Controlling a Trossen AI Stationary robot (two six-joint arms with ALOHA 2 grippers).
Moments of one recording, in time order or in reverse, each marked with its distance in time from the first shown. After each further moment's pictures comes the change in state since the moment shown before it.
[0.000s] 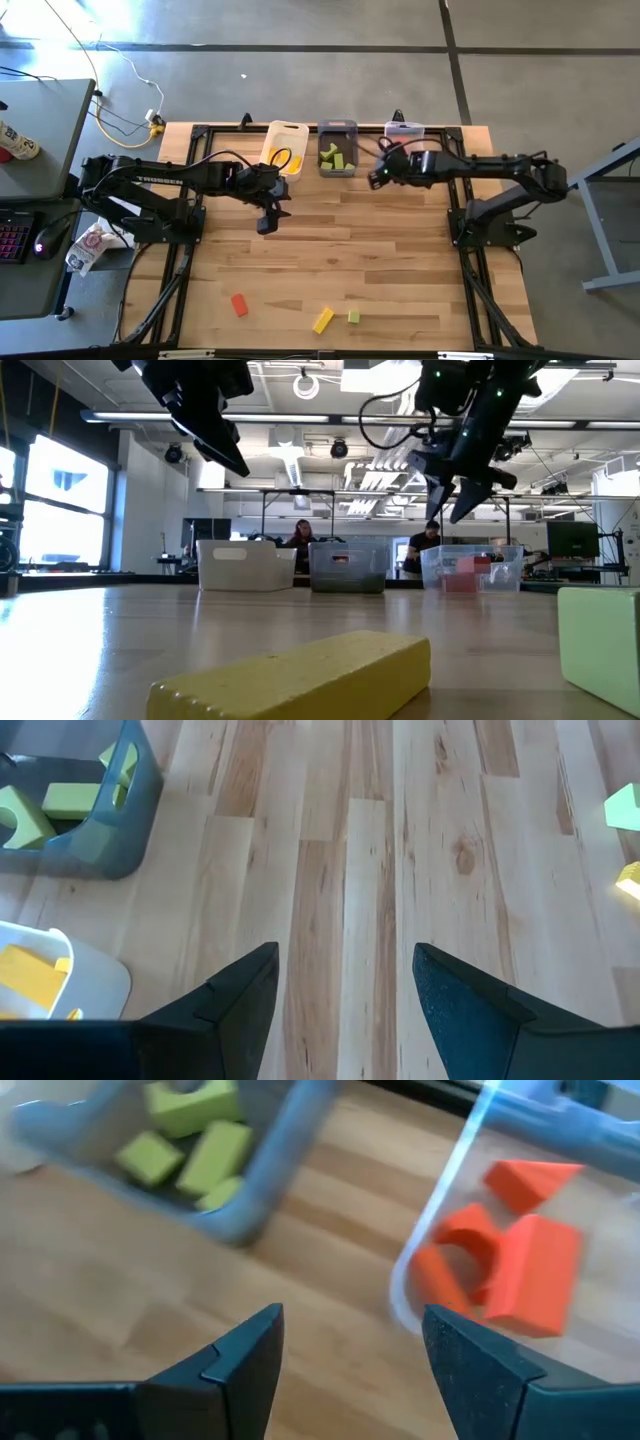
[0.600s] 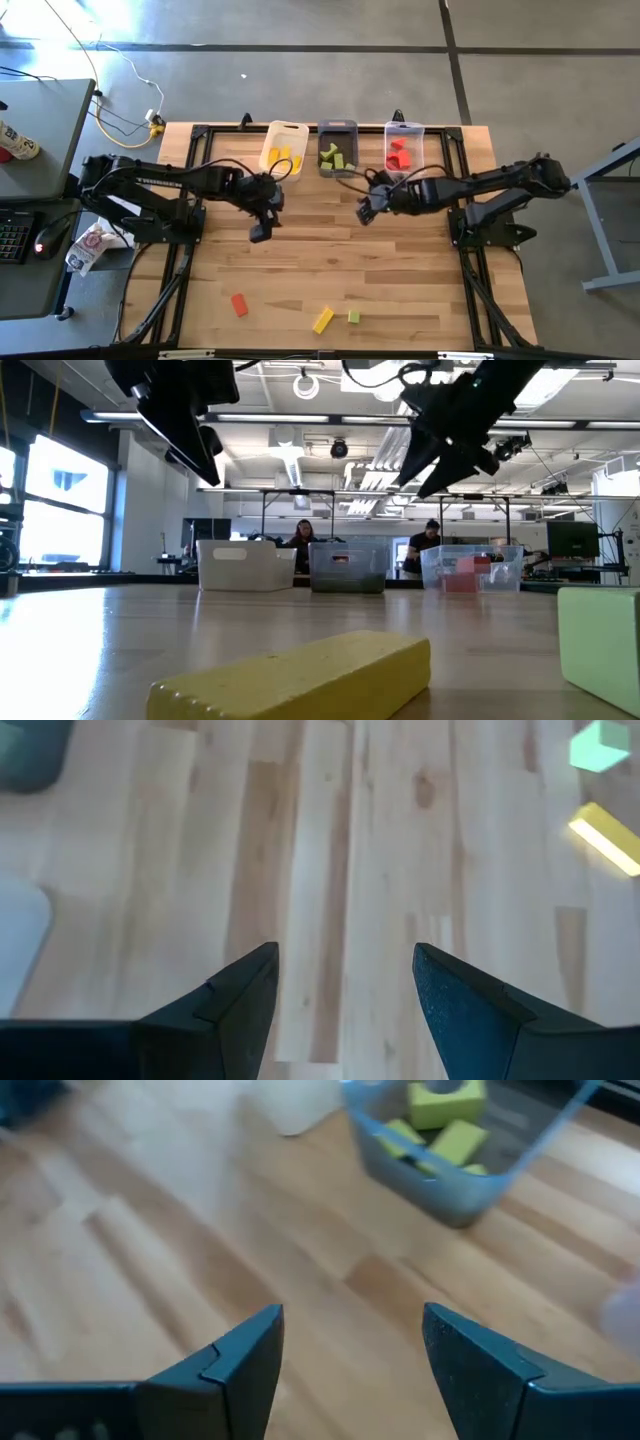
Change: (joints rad) left arm -0.060 0.000 0.000 -0.134 0.048 -0.100; right arm 0.333 0.000 0.000 0.202 0.004 -0.008
